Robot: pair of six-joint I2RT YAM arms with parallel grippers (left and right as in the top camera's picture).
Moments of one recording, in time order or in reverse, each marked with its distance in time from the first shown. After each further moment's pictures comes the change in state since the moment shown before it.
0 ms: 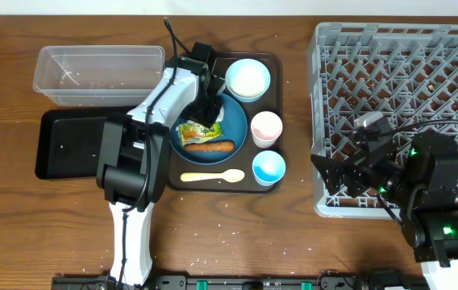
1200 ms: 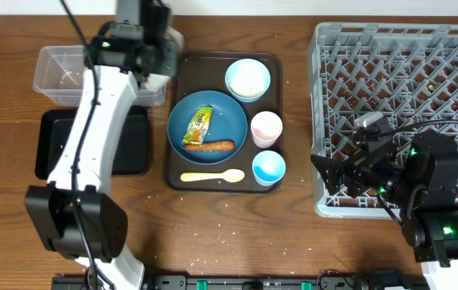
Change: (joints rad) left arm 0.189 -0.403 0.046 0.141 -0.060 -0.103; right arm 0.000 0.000 0.001 -0.004 0.000 0.000
